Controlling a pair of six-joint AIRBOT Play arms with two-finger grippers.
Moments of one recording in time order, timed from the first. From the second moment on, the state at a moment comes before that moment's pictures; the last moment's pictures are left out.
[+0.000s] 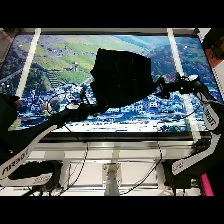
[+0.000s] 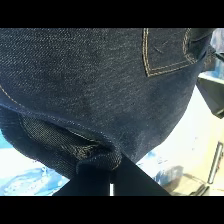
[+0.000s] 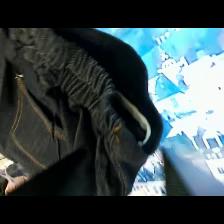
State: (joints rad) left arm -0.52 -1.43 0.73 -0.10 -0.43 -1.00; right arm -0.22 -1.80 1.30 -0.75 1.03 1.64
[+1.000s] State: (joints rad) left arm -0.56 -1.11 0.73 0.18 -0.24 -0.62; right arm -0.20 -1.26 0.88 -0.79 1.15 1.38
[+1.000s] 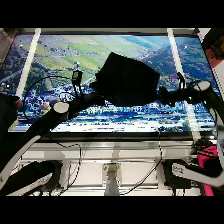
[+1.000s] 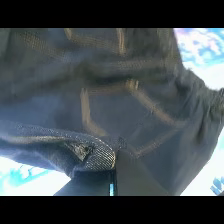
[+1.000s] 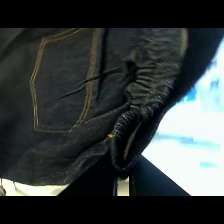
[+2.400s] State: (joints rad) left arm -0.68 -1.71 1.41 0.21 0.18 -0.52; right arm -0.12 -0.92 0.47 -0.60 0.19 2.21
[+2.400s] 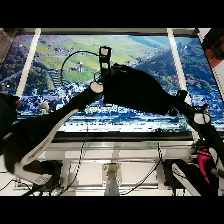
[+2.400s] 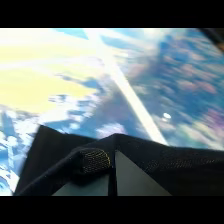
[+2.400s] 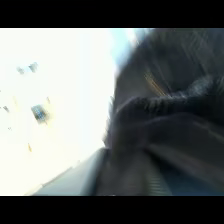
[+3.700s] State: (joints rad) left arm -0.42 -1.54 1.78 0.21 -0.60 -0.71; right arm -0.45 -1.72 1.27 -0.95 1.34 1.28
